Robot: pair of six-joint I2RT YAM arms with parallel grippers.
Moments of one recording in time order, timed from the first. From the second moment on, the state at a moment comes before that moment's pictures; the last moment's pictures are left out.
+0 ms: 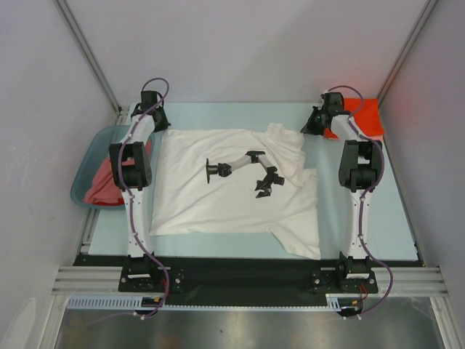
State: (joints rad) left arm 0.06 2.55 2.22 -0.49 -0.02 -0.25; right arm 0.01 2.46 2.06 -0.46 -0.29 0.41
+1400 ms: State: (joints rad) left arm 0.06 2.47 2.17 -0.31 0.02 -0.31; right arm -0.09 2.66 2.42 0.06 -0.51 0.78
